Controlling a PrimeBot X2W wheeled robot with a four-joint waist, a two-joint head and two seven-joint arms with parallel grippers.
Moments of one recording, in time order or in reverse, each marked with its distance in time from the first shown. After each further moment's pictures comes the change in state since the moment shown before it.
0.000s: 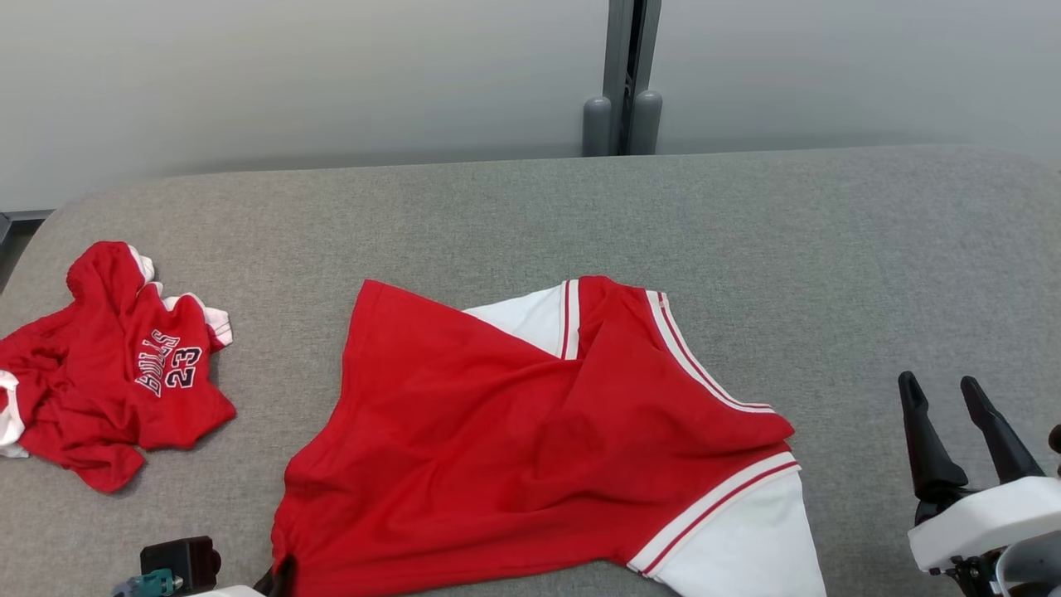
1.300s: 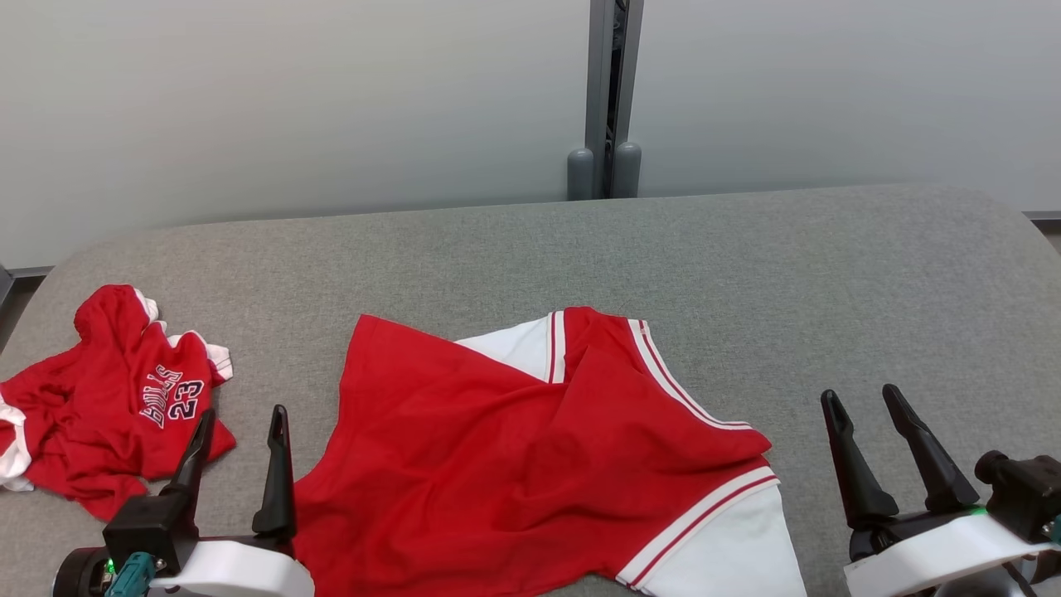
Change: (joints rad) left arm -0.064 -0.040 0.082 -0.097 0.330 0.038 -0.378; right arm 0.042 -0.028 0.189 -0.031 0.008 0.000 -0.156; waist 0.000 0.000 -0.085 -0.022
